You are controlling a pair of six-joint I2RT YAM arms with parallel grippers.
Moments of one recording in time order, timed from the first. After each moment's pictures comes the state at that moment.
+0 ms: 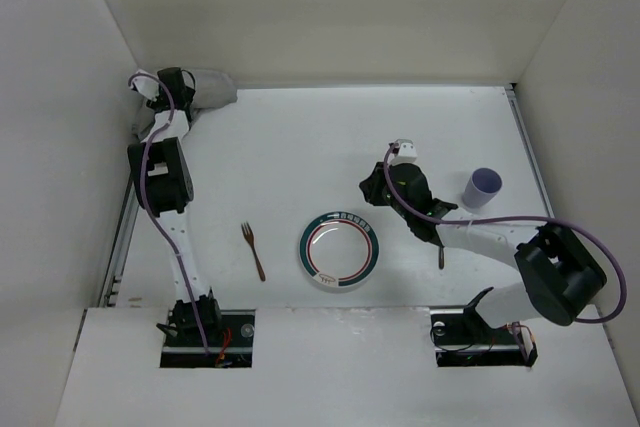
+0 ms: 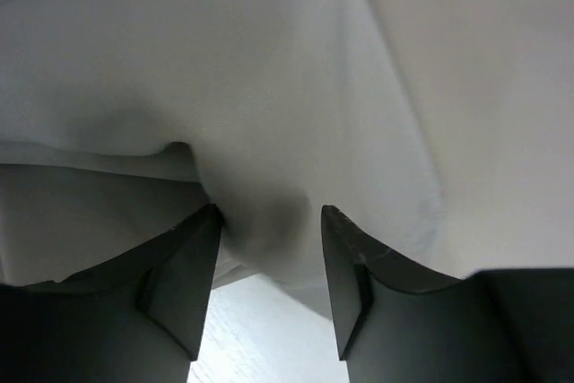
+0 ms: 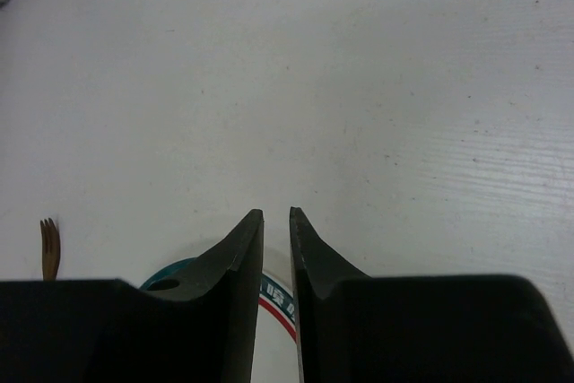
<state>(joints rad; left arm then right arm) 0.18 2.34 1.87 0.00 -0.35 -0.87 0.67 1.41 0.67 0.32 0.20 0.57</state>
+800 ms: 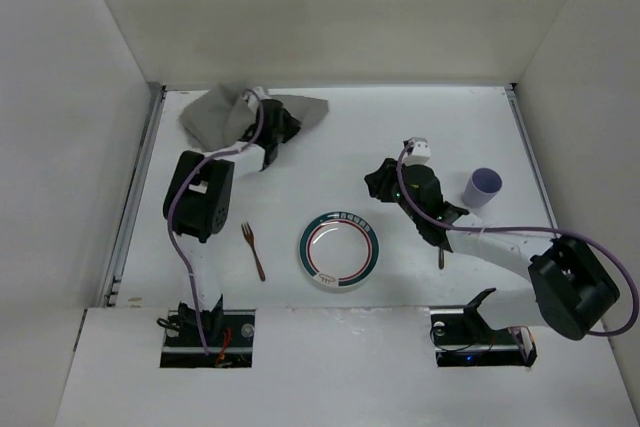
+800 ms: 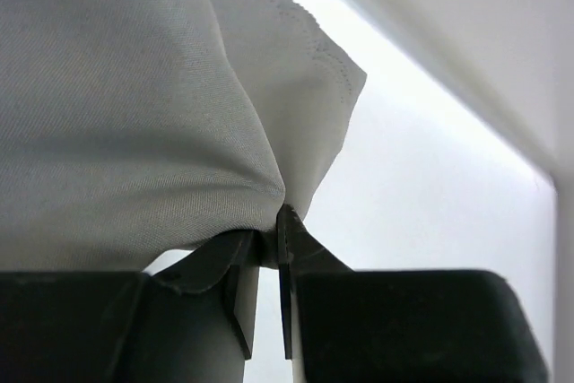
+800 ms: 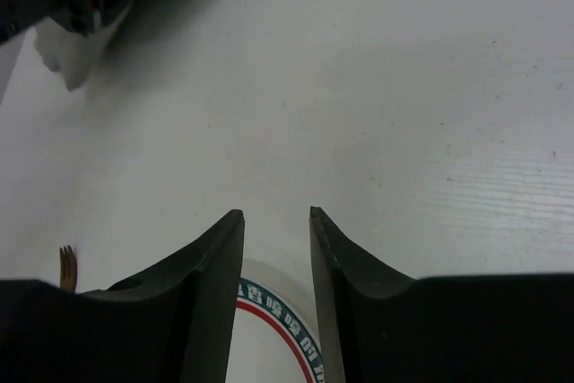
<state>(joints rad) -0.29 2.04 1.30 0.30 -0.12 -0.84 0.64 1.33 0.62 0.38 0.23 0.57</state>
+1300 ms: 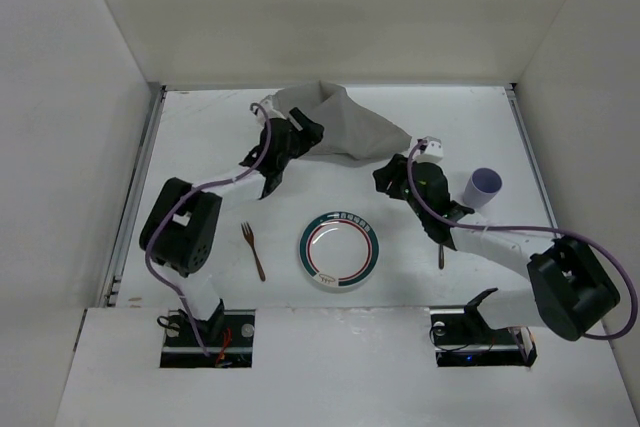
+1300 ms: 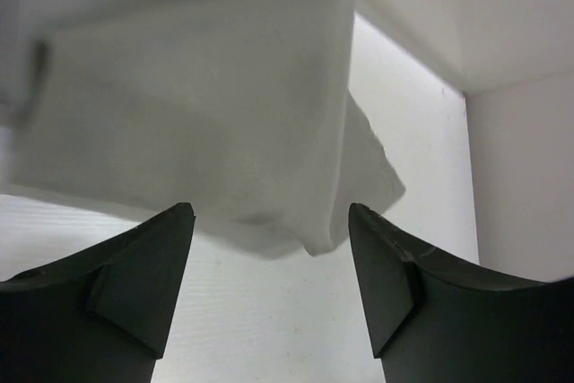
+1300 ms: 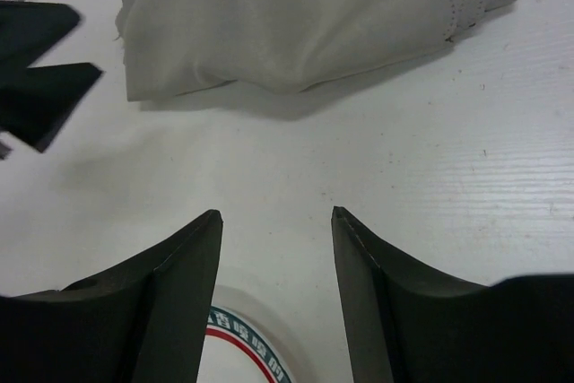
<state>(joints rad) -0.48 1.77 1.02 0.41 -0.13 -0.87 0.56 1.32 0.60 0.38 0.26 0.62</state>
